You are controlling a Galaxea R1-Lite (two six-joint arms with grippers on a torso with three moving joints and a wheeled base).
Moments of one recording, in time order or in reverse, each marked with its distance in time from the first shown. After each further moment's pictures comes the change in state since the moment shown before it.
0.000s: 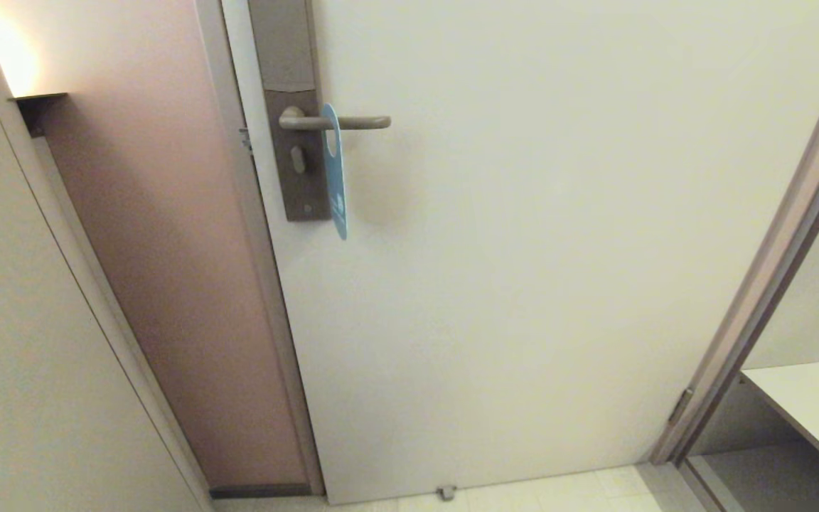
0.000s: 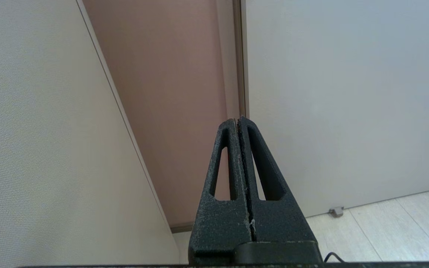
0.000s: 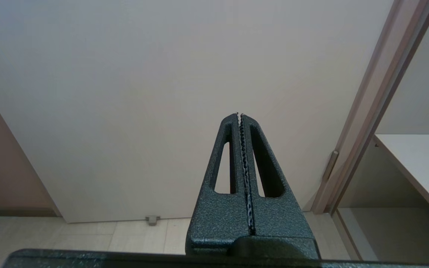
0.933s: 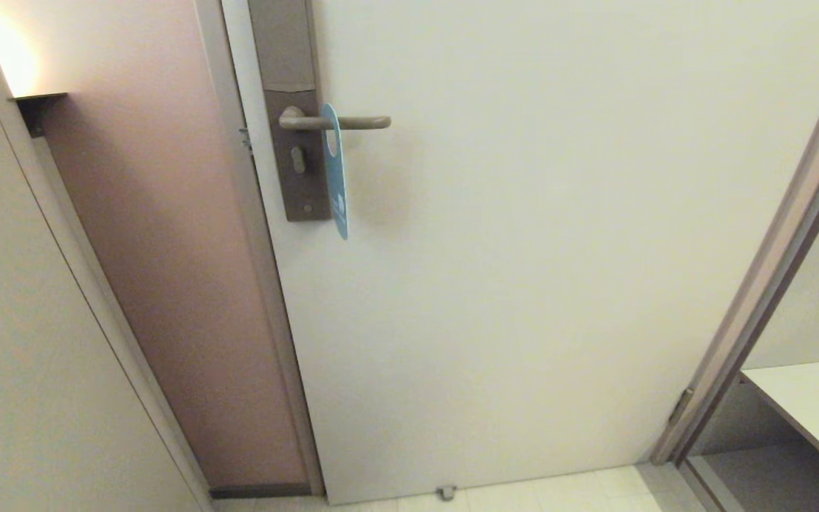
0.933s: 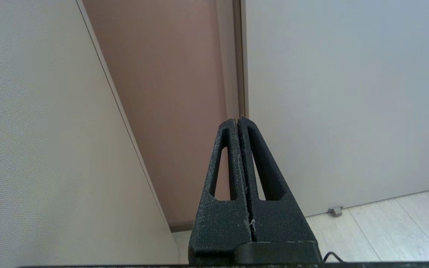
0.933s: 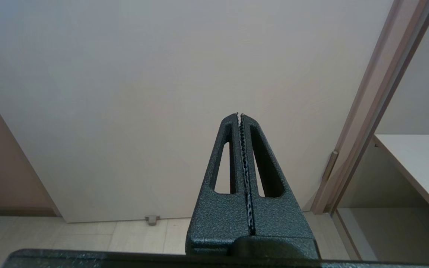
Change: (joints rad) left arm 0.000 0.000 0.000 0.002 0.000 -0.005; right arm 0.000 0.000 0.000 0.000 0.000 -0.001
